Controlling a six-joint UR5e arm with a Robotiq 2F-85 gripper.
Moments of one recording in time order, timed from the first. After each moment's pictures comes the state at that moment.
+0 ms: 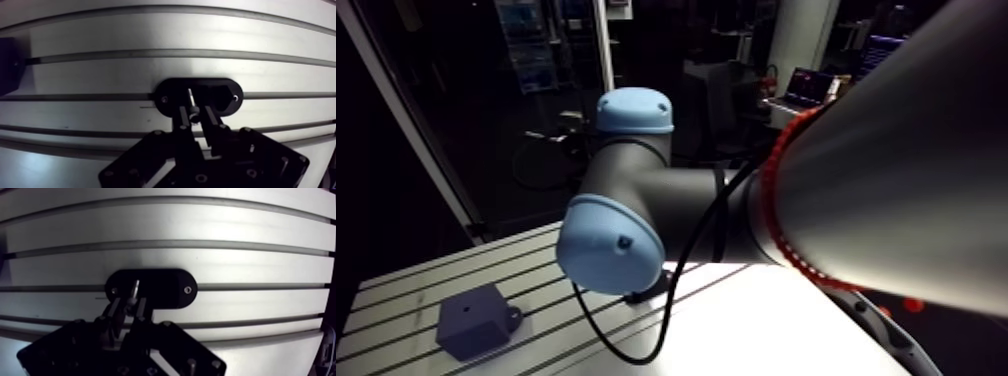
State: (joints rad) arm -0.52 -1.40 2.23 -2.48 -1.53 -2.09
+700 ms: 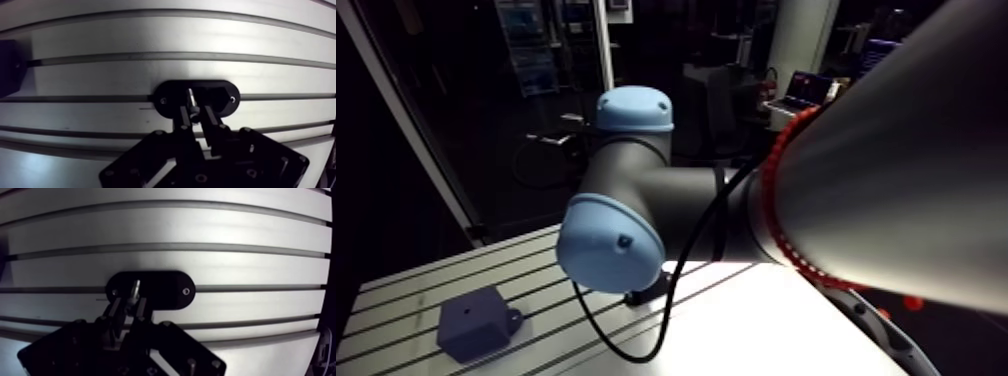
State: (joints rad) arm -0.52 -1.41 2.23 -2.49 -1.53 -2.10
